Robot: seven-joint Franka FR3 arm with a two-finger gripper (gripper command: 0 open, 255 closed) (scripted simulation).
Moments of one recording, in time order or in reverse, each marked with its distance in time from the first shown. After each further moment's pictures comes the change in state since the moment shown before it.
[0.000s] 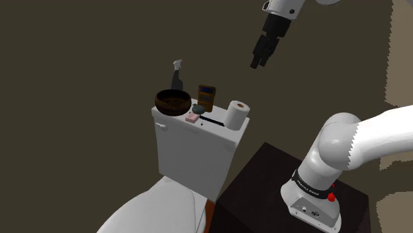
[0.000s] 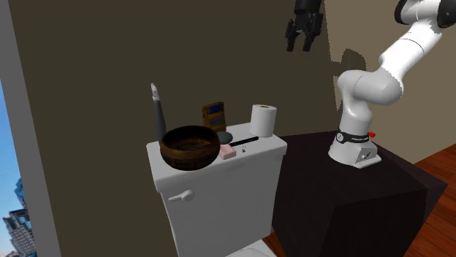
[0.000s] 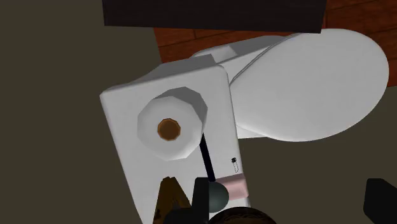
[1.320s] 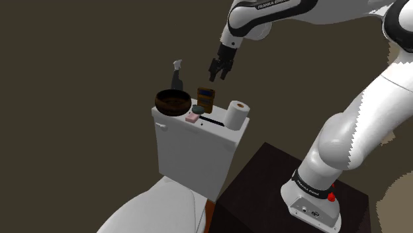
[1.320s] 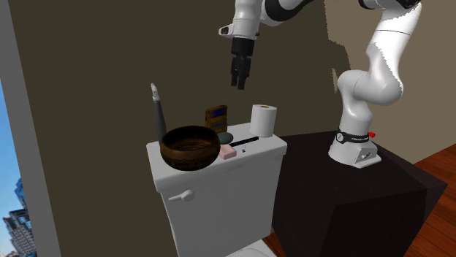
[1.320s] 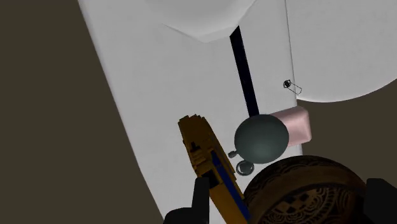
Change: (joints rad) arm -0.005 0.598 -0.073 0.154 0.041 0.445 -0.079
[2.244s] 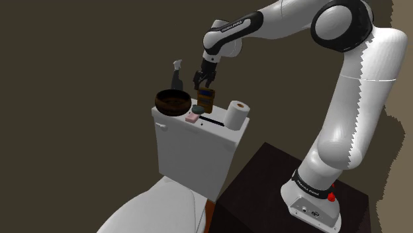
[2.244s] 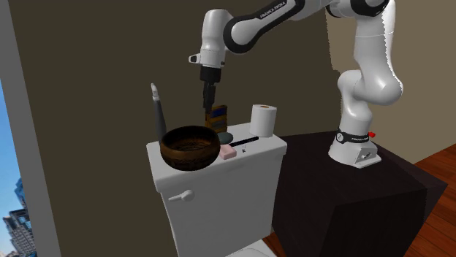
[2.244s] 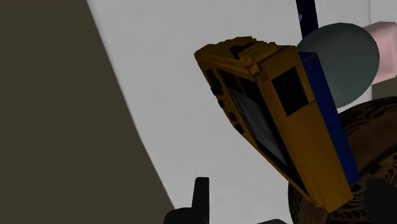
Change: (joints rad) arm -0.015 0.405 -0.020 0.247 0.086 0.152 -0.065
